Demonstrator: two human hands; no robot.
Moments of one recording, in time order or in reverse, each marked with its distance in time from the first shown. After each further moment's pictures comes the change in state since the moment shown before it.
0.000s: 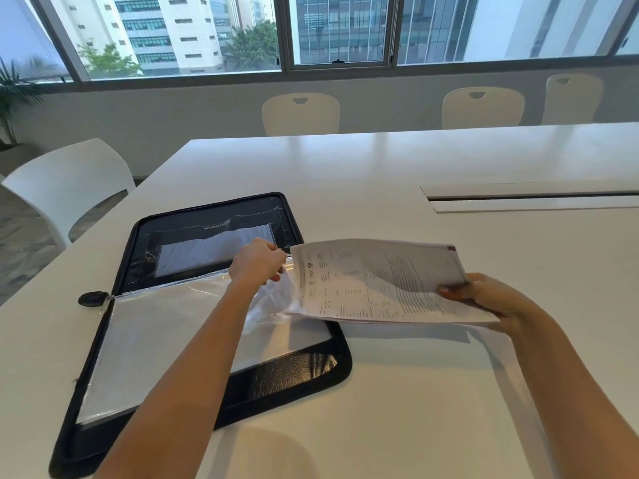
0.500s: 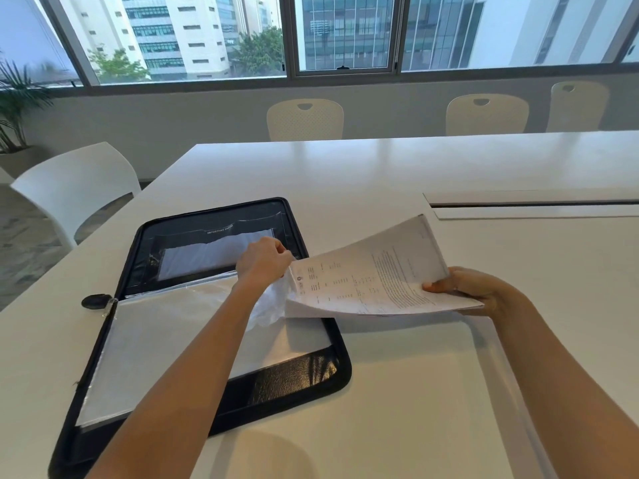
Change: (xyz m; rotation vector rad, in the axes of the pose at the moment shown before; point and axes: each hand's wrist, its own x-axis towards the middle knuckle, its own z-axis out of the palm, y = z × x) left_hand 0.000 0.006 -0.001 0.076 0.067 0.121; right_hand 0.048 -0.014 -0.006 -0.028 -0.188 0.126
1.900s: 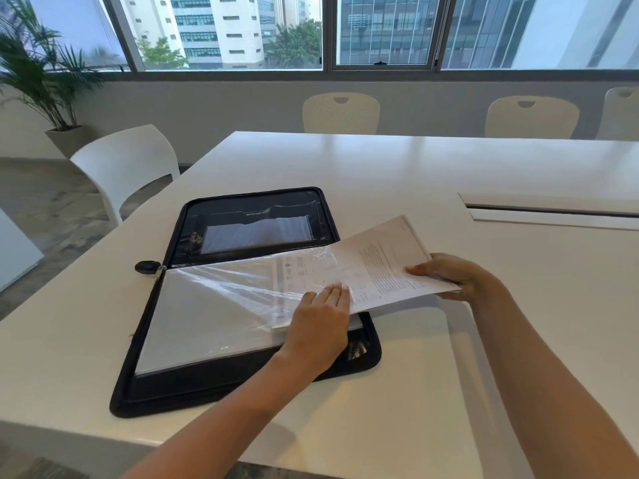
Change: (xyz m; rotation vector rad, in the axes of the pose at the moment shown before) left_hand -0.148 -0.007 0.032 0.417 0.184 0.570; right_hand 0.023 -0.030 0.085 0.069 -0.025 -0.005
